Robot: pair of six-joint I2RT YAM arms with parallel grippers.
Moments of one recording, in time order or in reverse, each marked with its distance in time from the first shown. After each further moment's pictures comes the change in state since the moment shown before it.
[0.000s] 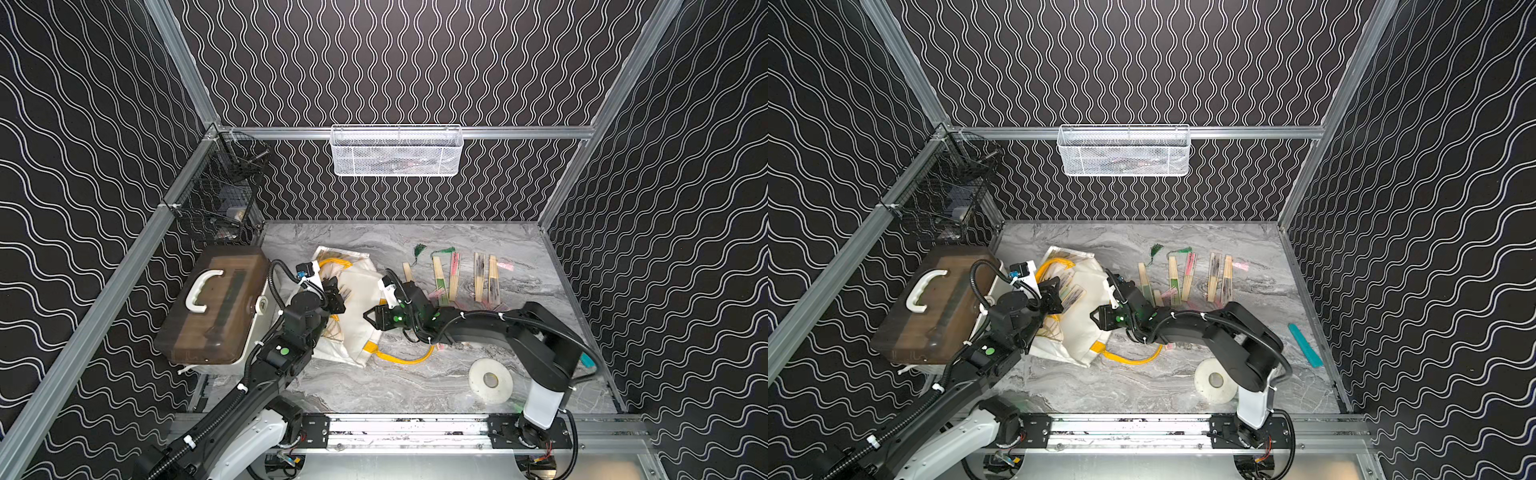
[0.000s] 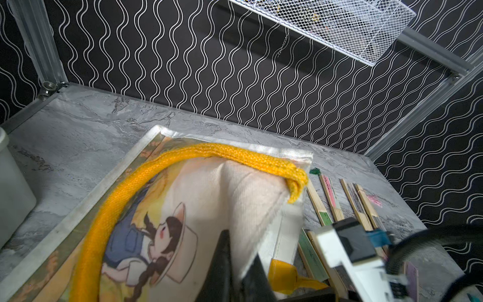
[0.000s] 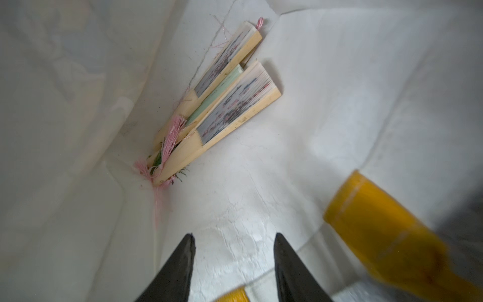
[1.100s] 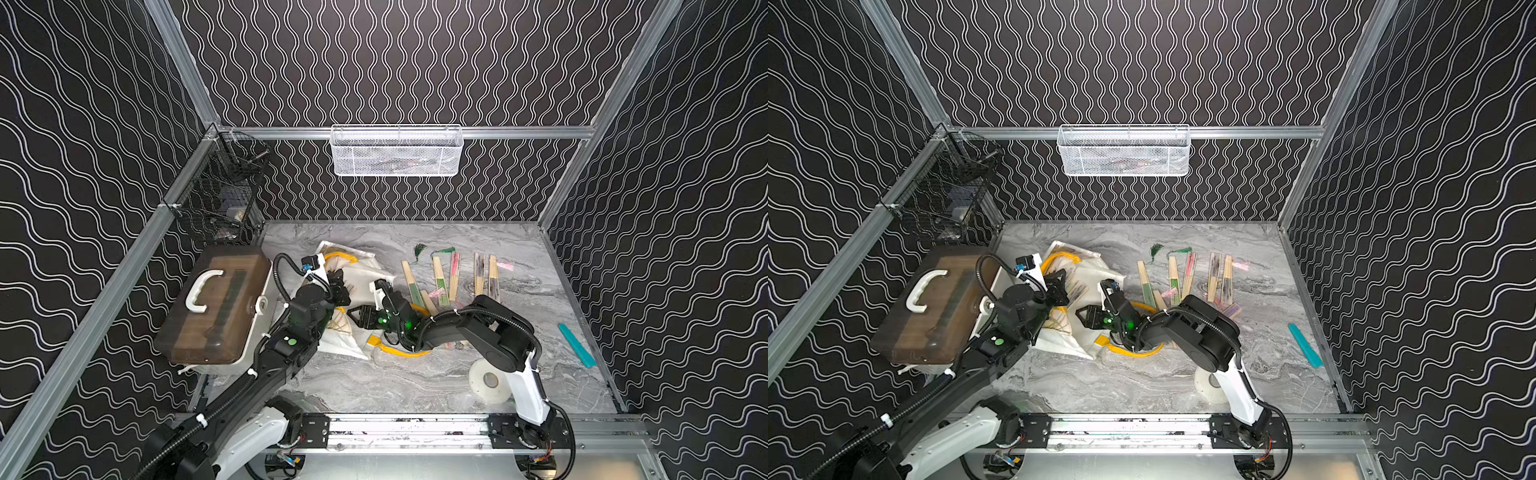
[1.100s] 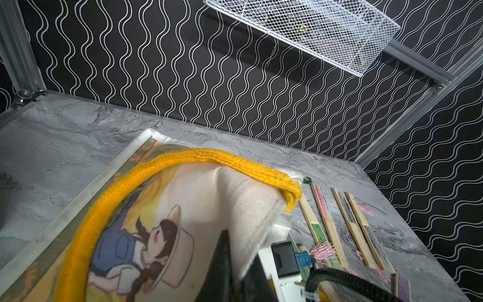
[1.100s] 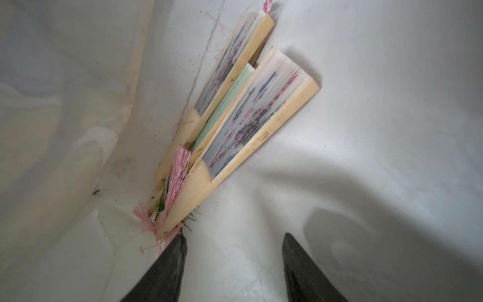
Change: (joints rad) left arm 0.002 0.135 0.032 0.152 0.021 0.000; right arm 0.031 0.266 0.070 0.365 0.051 0.203
